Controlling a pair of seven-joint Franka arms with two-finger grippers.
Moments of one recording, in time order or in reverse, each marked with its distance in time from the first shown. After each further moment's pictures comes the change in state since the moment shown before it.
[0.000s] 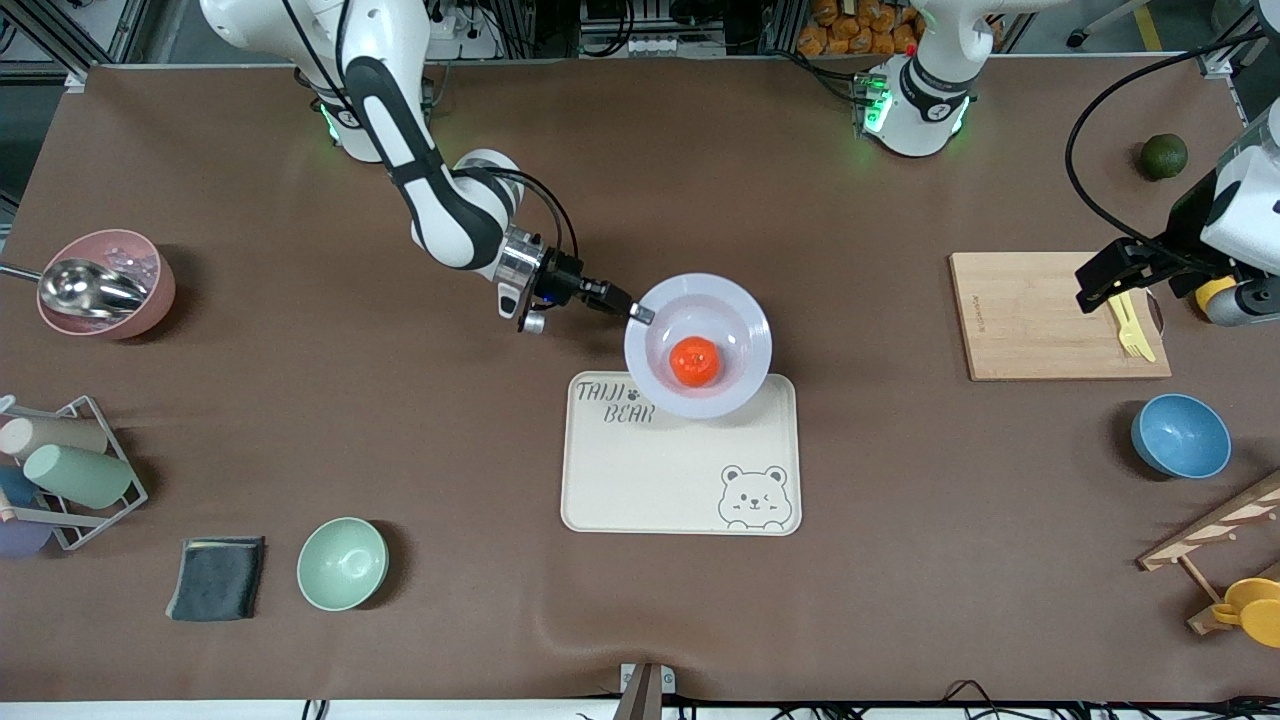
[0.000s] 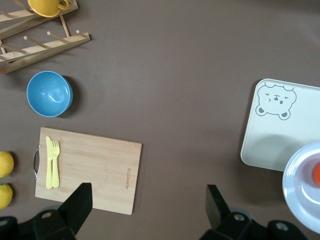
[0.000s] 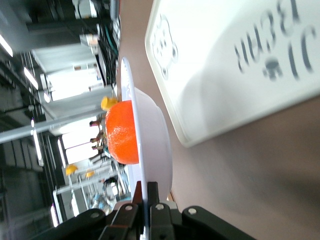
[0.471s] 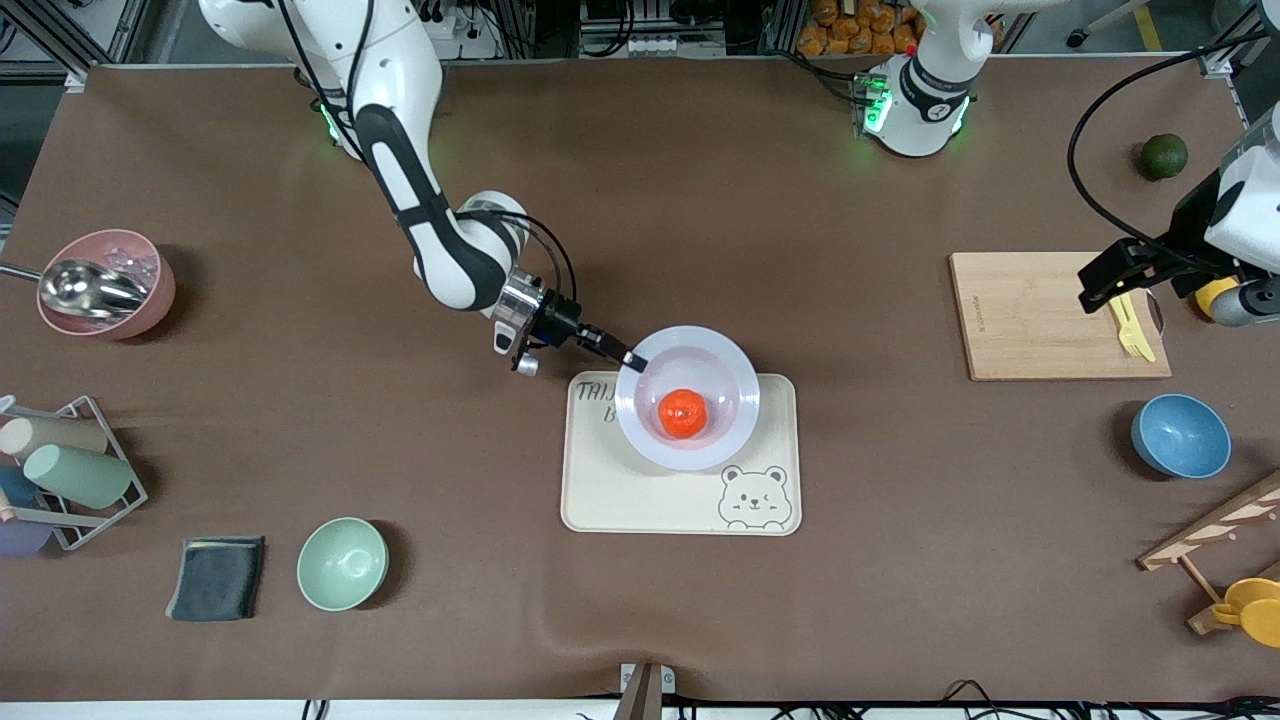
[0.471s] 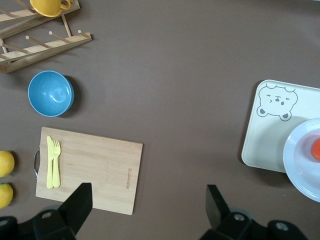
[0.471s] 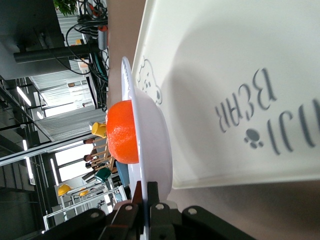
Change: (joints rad) left arm 0.007 0.000 0.001 0.000 0.000 0.001 0.000; right arm -0.052 0.162 -0.001 0.141 -0.020 0.016 0.010
